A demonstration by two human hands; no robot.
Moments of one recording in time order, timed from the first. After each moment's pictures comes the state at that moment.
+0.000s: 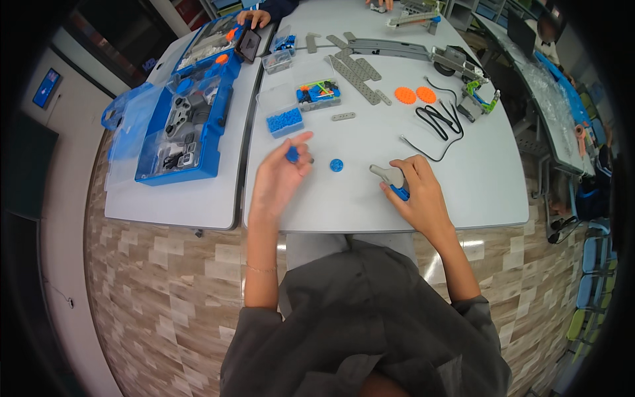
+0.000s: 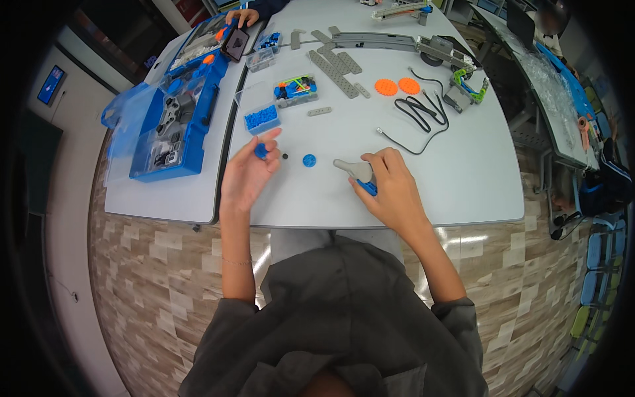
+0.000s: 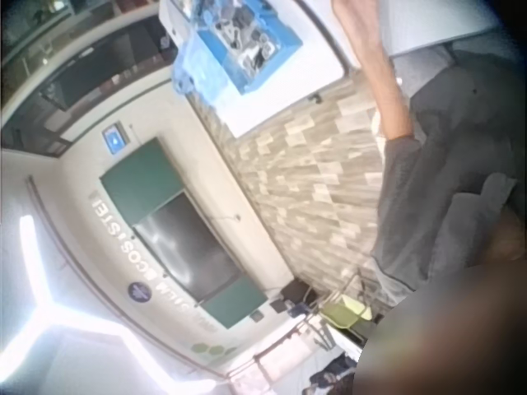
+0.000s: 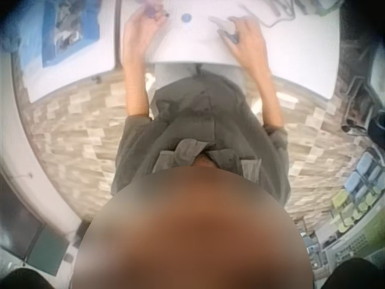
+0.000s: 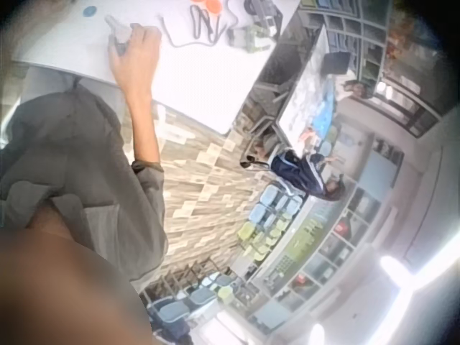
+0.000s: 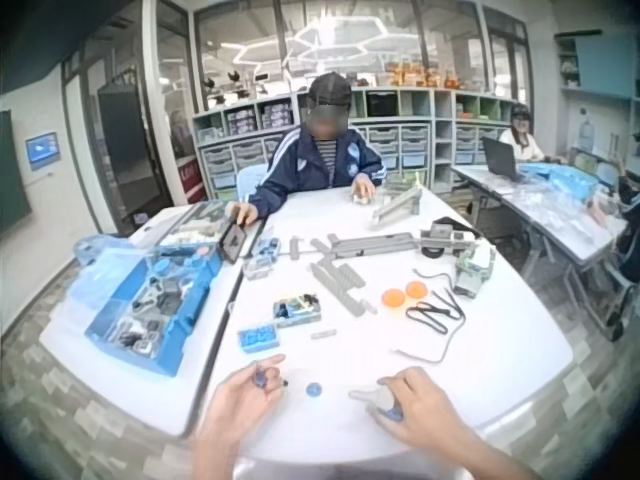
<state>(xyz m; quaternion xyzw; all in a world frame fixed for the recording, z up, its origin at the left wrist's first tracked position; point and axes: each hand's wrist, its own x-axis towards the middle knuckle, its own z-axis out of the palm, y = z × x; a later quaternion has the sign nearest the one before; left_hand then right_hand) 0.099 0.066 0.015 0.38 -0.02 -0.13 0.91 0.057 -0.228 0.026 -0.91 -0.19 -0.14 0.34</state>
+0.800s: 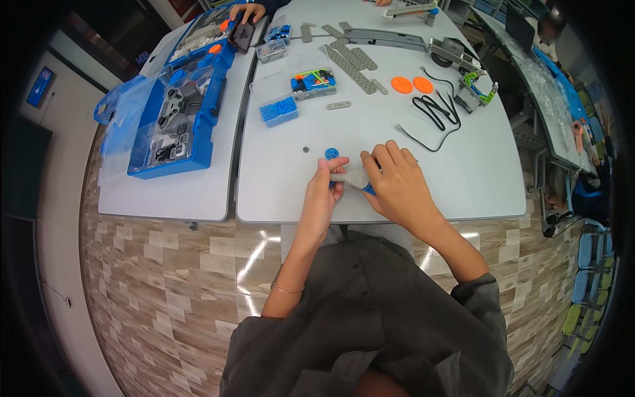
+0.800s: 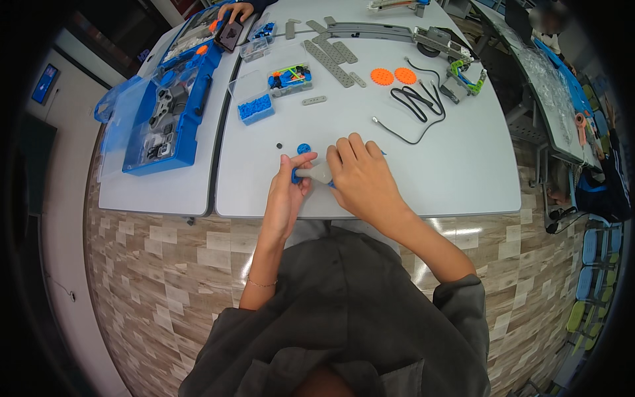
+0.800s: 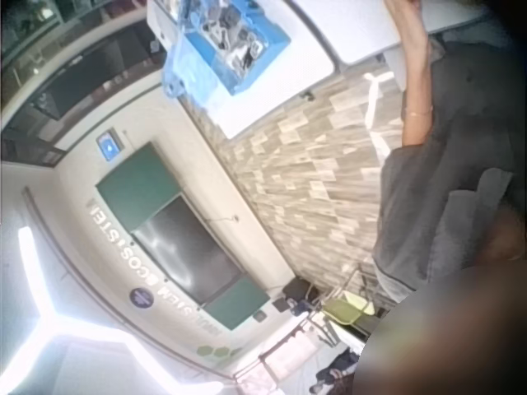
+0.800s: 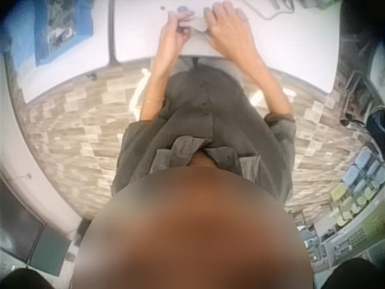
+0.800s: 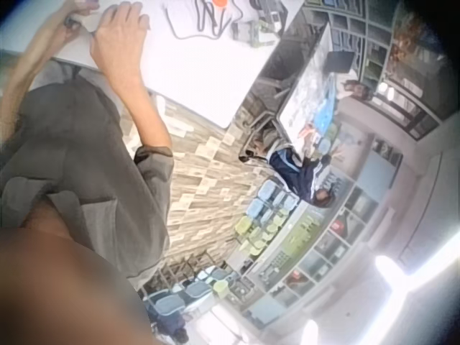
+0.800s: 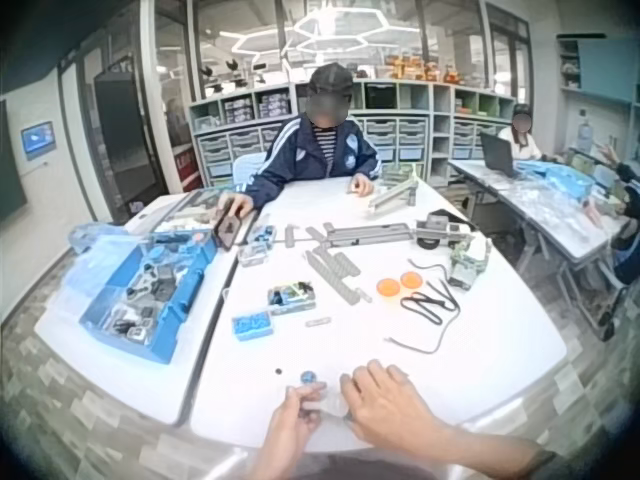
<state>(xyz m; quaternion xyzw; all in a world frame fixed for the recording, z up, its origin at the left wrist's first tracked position) 0.033 -0.024 0.009 0.56 0.05 -0.06 0.82 0.060 -0.198 0.044 -0.92 -0.34 -0.17 0.07</state>
